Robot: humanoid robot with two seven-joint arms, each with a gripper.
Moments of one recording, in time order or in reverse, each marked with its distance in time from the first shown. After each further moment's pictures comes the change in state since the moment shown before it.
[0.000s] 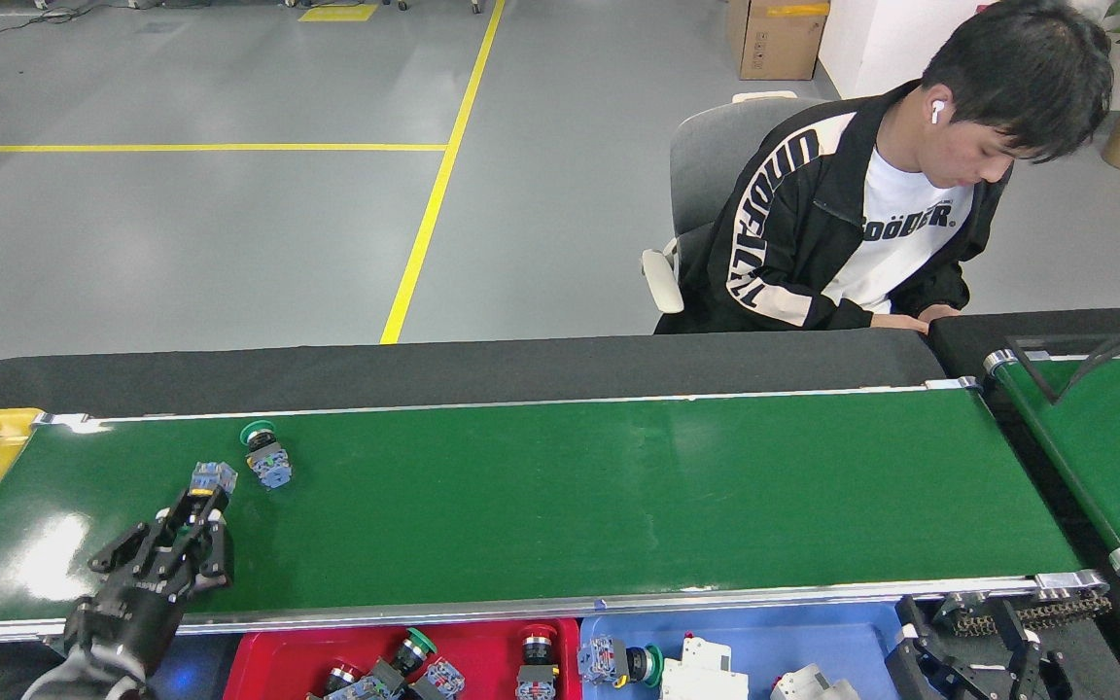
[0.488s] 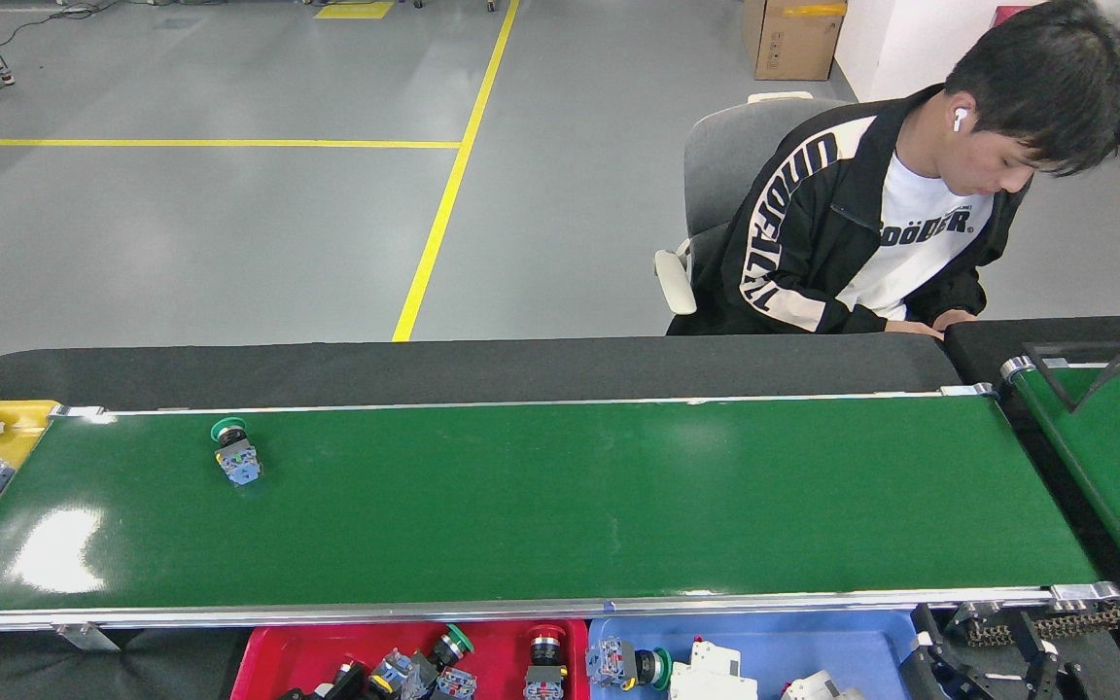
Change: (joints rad) left arm 0.150 0.010 -0.232 -0.125 -0.094 -0.086 0.043; right arm 0.016 0.000 -0.026 0.000 0.000 -0.001 0.000
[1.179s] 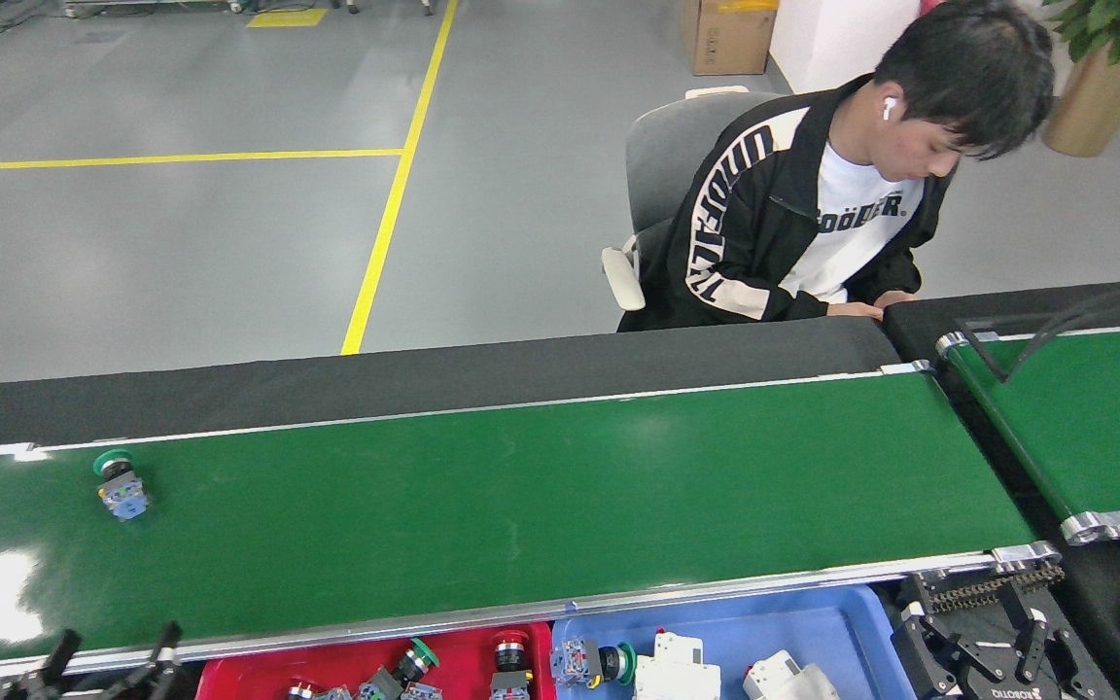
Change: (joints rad) left arm -0.221 -0.024 0.584 0.298 0.095 0.215 -0.153; right arm -0.089 0.004 0.021 0.019 -0.006 0.000 0.025
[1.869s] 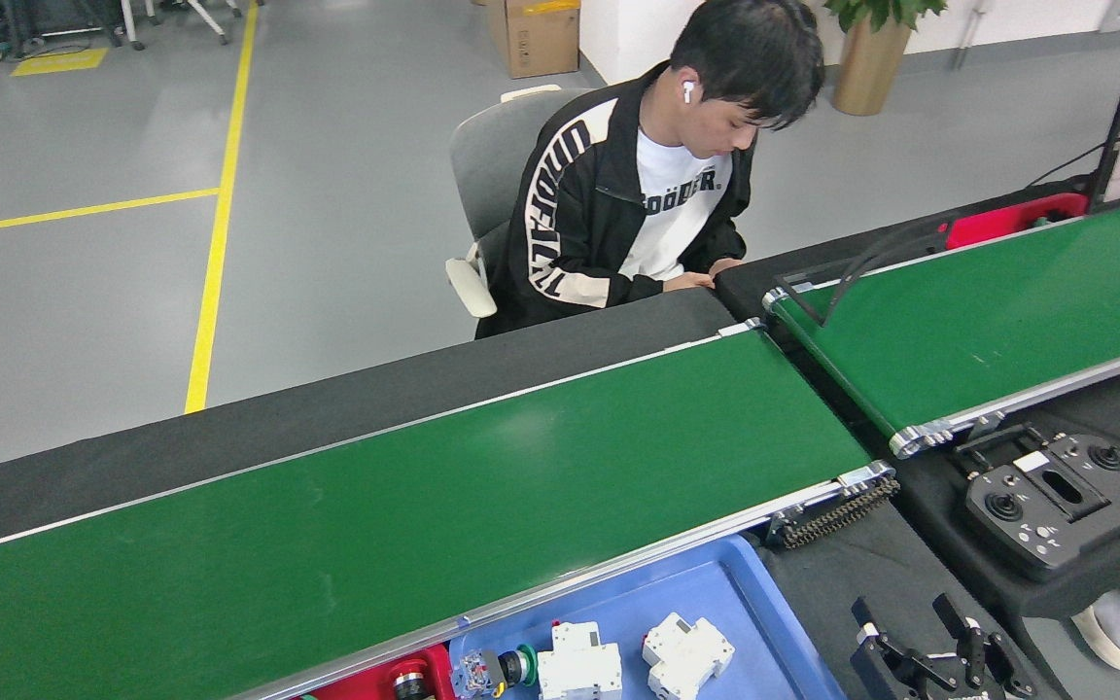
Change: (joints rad) left arm -0.029 0.246 0.134 0.338 0.149 0.084 -0.029; right arm -0.037 -0.008 0.001 0.171 -0.033 -0.225 0.004
